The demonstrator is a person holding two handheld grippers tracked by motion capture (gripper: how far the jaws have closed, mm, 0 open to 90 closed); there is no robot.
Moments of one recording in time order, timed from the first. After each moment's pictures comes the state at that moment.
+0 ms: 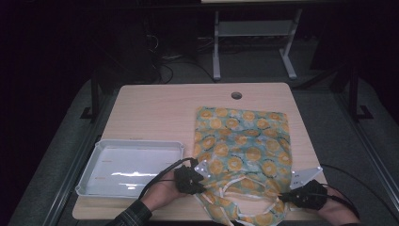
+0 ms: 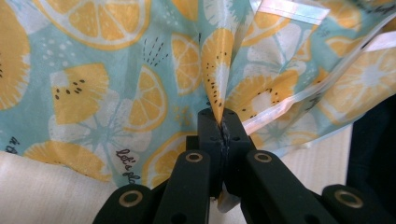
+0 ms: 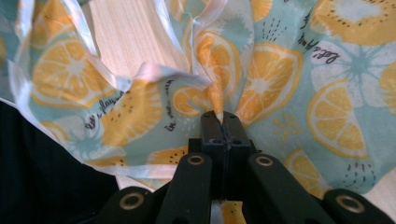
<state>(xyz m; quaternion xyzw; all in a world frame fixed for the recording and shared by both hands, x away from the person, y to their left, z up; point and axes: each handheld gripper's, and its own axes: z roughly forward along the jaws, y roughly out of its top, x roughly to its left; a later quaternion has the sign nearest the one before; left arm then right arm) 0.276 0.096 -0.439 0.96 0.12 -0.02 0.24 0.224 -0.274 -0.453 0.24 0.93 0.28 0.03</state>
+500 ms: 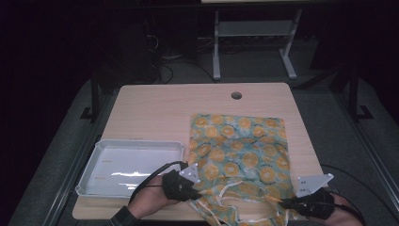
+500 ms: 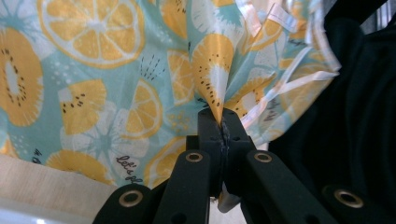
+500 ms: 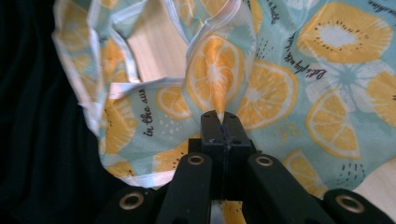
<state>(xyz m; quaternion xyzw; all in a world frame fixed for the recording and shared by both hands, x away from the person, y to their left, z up) 0.250 0.121 -0.409 0.95 0.11 -0.04 0.28 0.197 -0.271 -0.428 0.23 0.92 0.33 0.03</state>
